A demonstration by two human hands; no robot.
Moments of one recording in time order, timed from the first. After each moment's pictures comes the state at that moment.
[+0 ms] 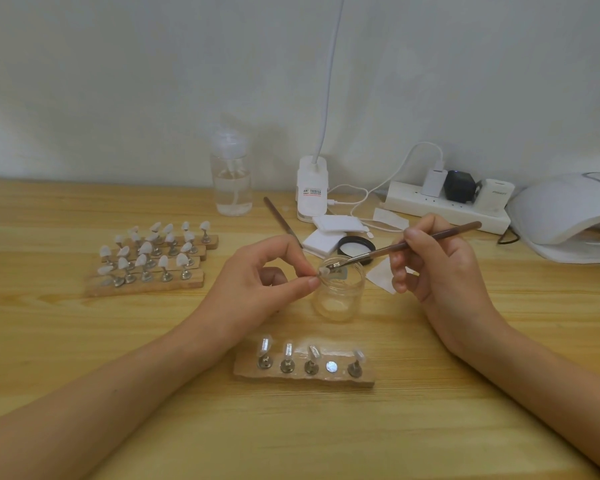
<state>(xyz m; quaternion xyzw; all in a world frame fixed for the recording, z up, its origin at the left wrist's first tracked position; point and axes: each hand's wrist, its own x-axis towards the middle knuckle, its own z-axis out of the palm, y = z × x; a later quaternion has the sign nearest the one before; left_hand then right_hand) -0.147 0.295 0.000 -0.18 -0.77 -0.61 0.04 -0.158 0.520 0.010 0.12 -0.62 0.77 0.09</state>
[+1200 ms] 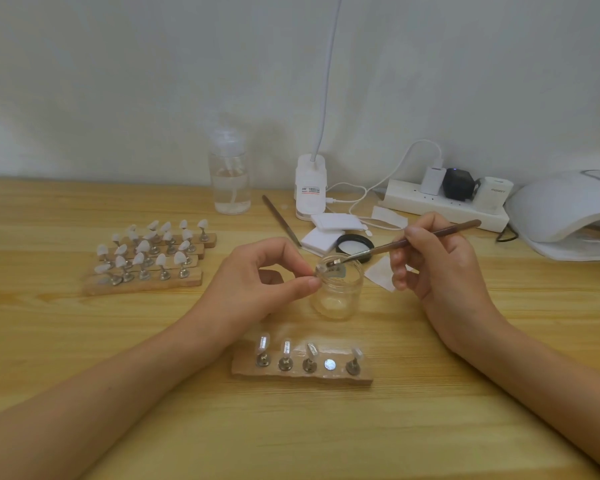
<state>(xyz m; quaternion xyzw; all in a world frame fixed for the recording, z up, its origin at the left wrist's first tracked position) -0.143 0.295 0.002 -0.16 -0.77 -0.62 0.02 -0.159 0.521 0.009 0.11 -0.63 0.76 0.10</state>
